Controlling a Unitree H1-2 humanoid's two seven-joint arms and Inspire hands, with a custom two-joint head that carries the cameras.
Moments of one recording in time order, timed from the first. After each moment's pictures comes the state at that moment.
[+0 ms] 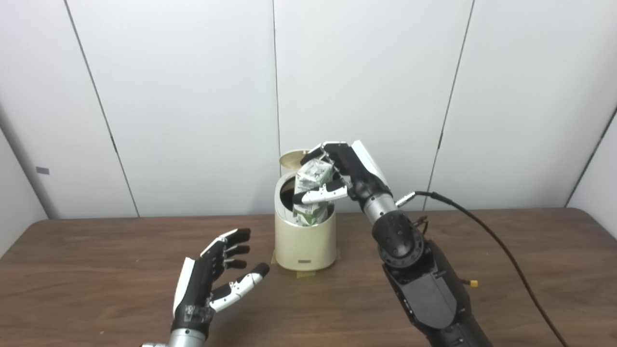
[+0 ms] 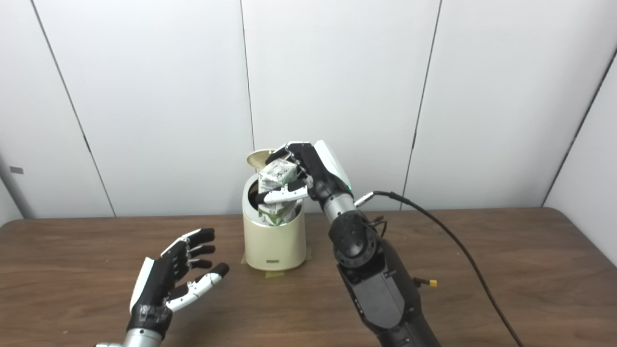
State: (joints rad) left arm -0.16 0.04 -0.03 -0.10 0.18 0.00 0.01; right arm -0.75 -0.06 0.18 0.23 -0.42 0.23 -0.02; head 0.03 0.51
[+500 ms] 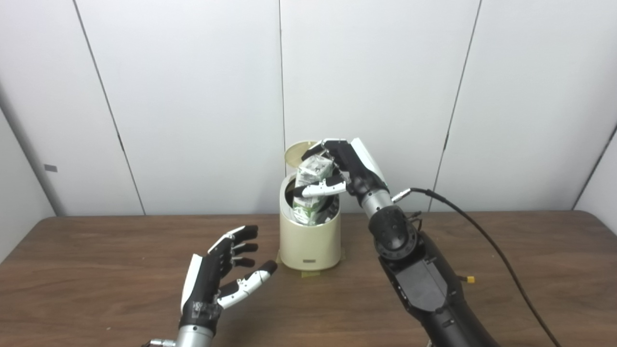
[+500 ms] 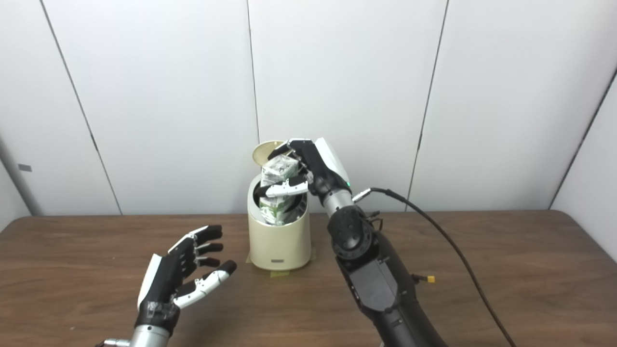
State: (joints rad) left arm -0.15 0.02 -0.03 -0.11 0.17 0.02 0.01; right arm -0.83 -0.05 0.17 0.45 -0.40 0.11 -0.09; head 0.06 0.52
